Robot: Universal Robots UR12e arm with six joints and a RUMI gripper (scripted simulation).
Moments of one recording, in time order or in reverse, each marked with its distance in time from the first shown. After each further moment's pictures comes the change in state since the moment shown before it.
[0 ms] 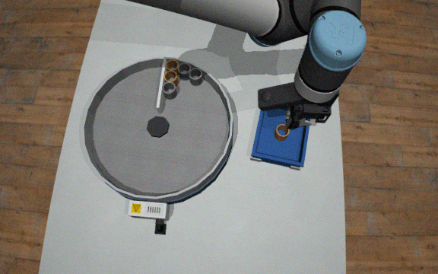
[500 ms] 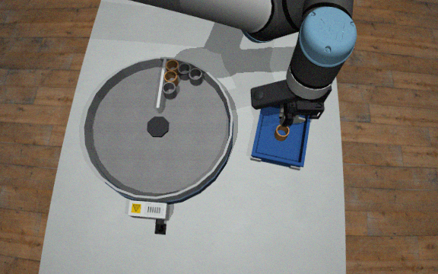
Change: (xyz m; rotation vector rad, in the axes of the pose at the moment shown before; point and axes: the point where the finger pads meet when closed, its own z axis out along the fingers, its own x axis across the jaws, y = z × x) arm 0.007 -0.016 0.001 0.001 0.002 -0.043
